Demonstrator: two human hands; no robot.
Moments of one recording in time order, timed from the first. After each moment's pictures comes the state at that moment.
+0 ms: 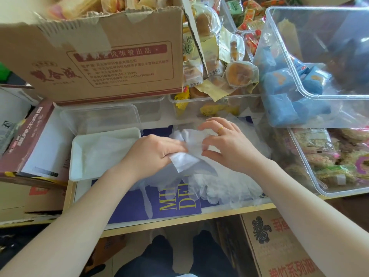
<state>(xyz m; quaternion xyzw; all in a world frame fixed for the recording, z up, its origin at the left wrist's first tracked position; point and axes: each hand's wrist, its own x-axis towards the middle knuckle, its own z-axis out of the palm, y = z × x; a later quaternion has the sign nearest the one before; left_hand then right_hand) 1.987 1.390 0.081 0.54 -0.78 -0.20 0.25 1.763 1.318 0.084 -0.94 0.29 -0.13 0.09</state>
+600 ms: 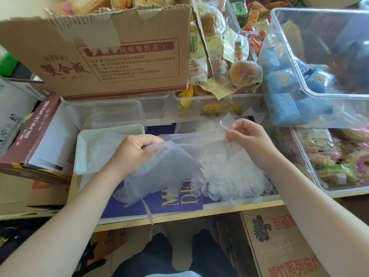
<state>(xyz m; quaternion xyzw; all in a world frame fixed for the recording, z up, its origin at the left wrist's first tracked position) 2.011 1.415 0.070 0.61 -0.55 -0.42 0.39 1.741 1.319 0.088 -0.59 0.48 -0.31 0.57</state>
